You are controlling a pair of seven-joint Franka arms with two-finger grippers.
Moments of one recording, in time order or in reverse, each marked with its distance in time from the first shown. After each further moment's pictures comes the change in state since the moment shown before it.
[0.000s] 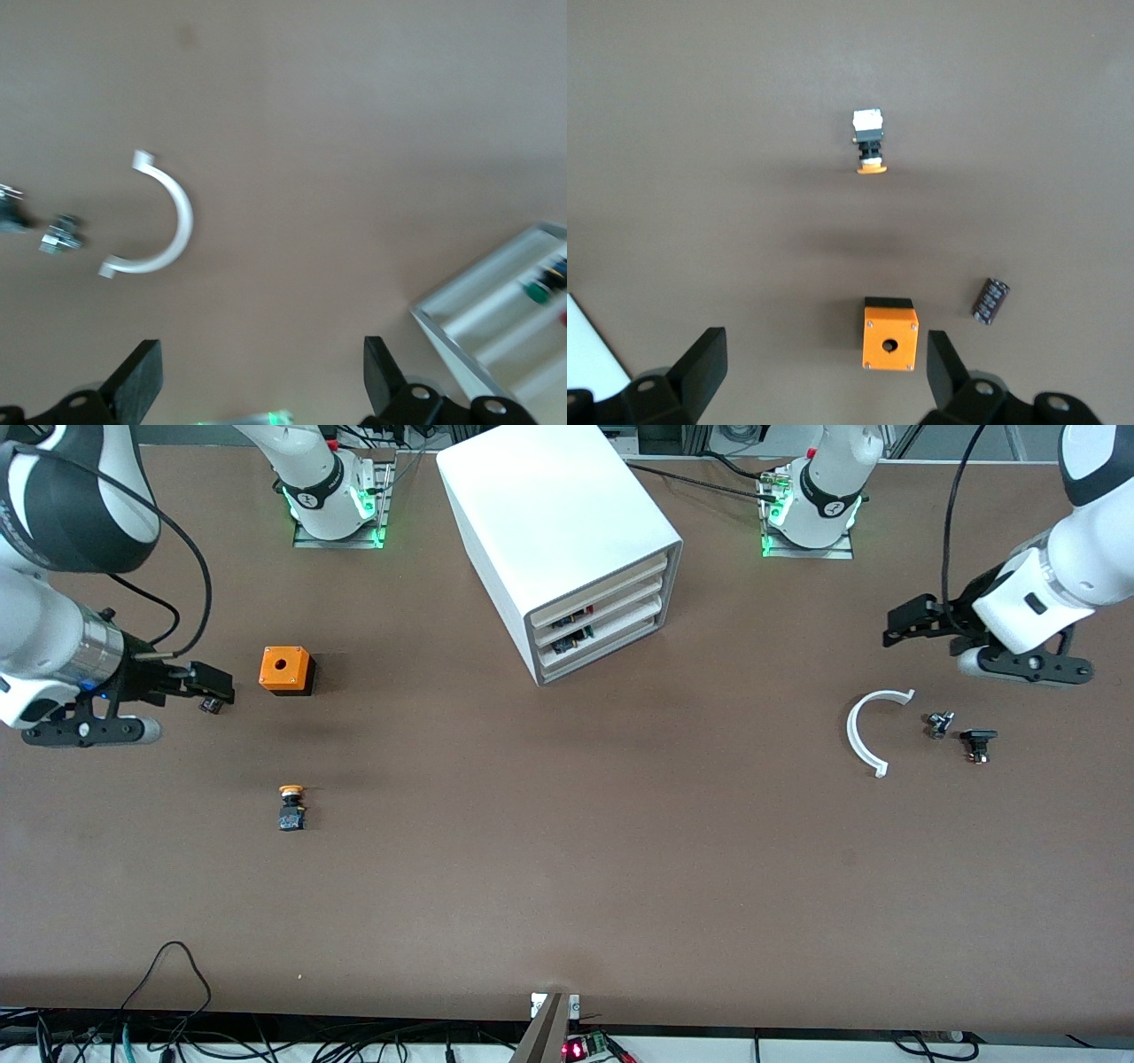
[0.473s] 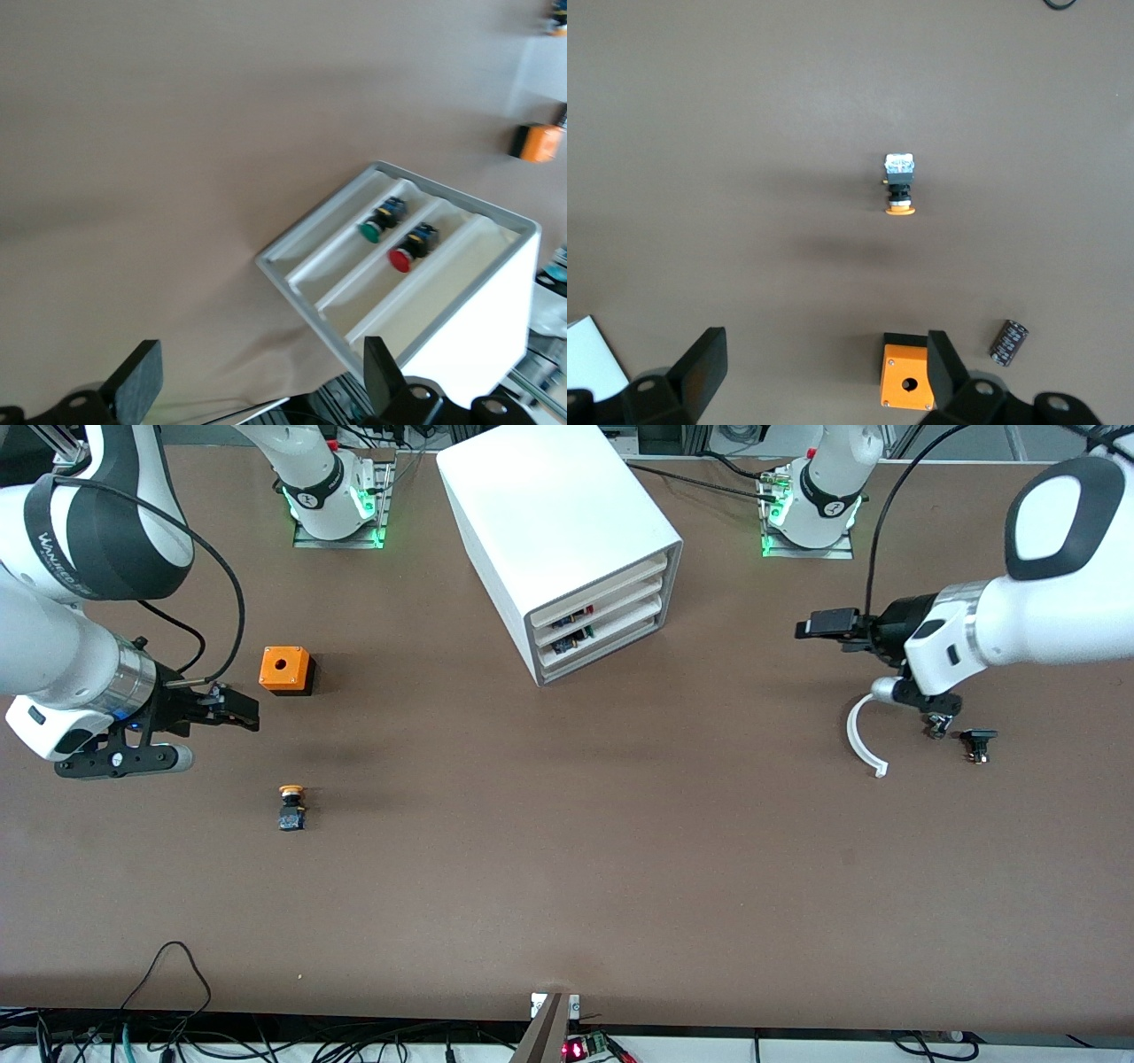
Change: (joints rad) left arm -0.005 0.144 -0.017 -0.022 -0.374 -0.034 0.056; right arm 0.062 0.077 0.003 0.118 0.000 0.009 0.024
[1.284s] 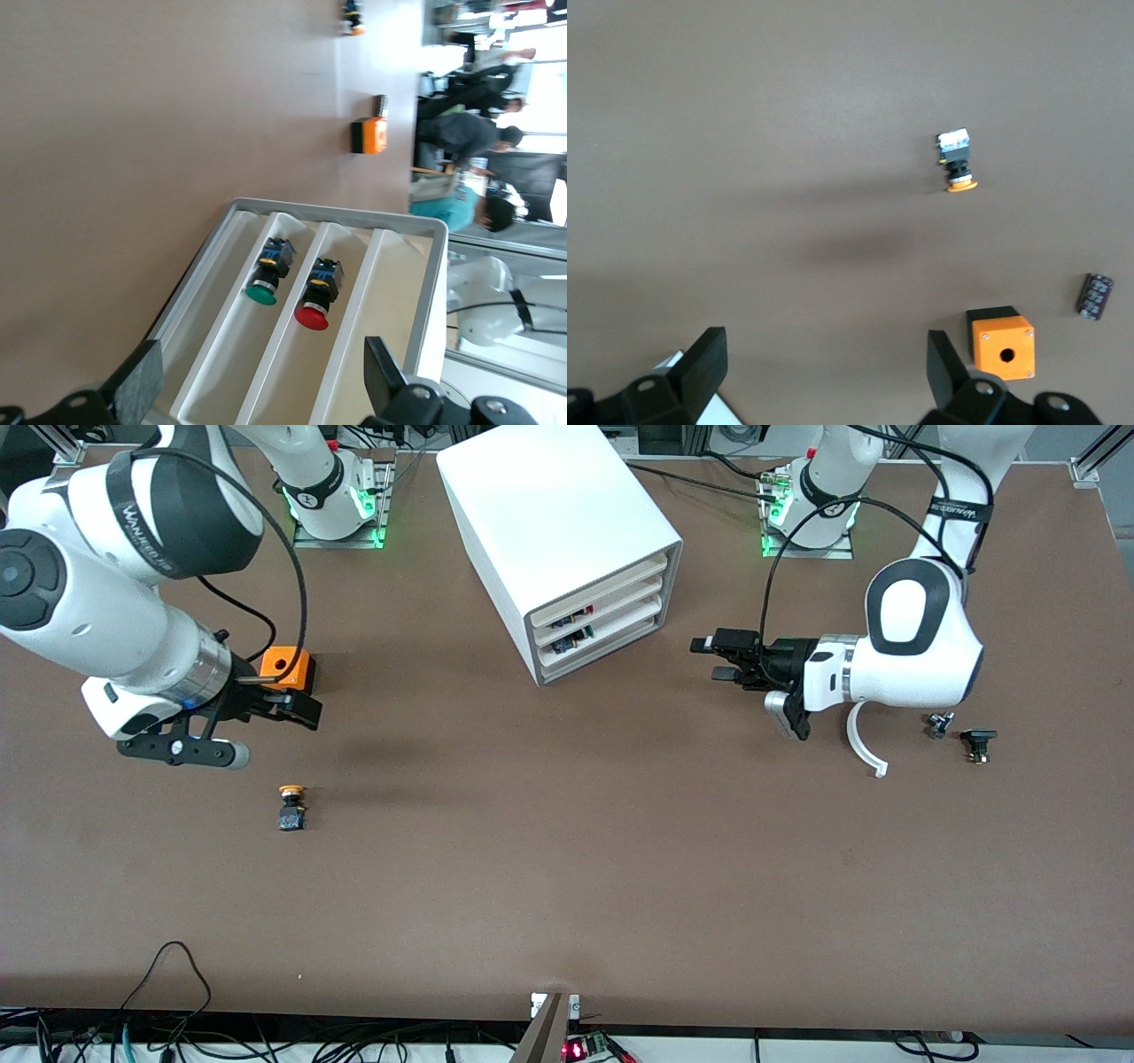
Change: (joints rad) left arm -0.001 0.086 -0.113 -0.333 -0.532 0.307 0.588; right arm 0.129 0.007 0.005 0.029 0.020 -0.006 0.347
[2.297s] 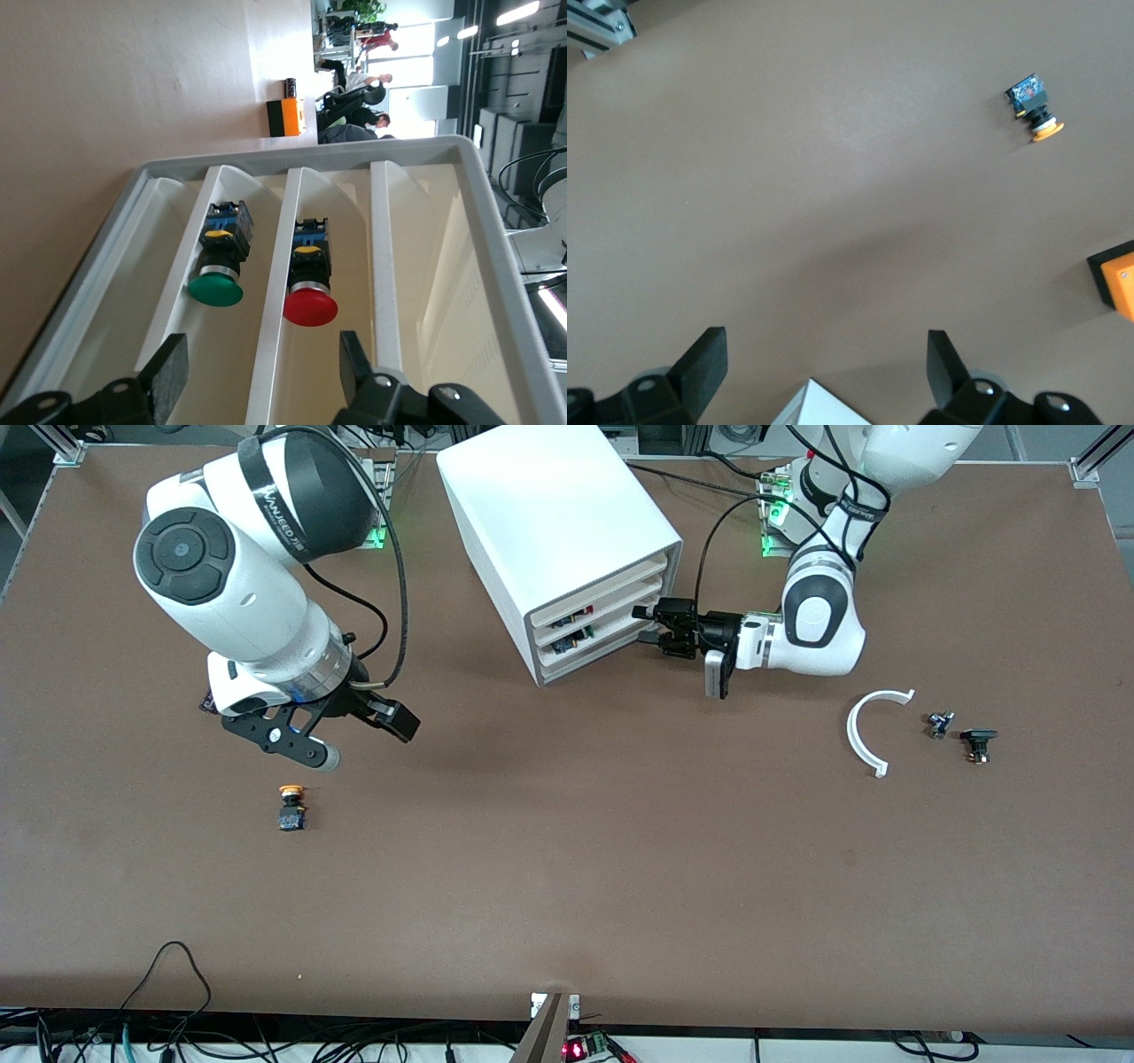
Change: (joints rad) left arm 0.000 0.106 -0.183 -0.278 -0.453 0.069 0.489; right arm 0.169 0.116 0.002 0.166 0.000 0.029 0.476
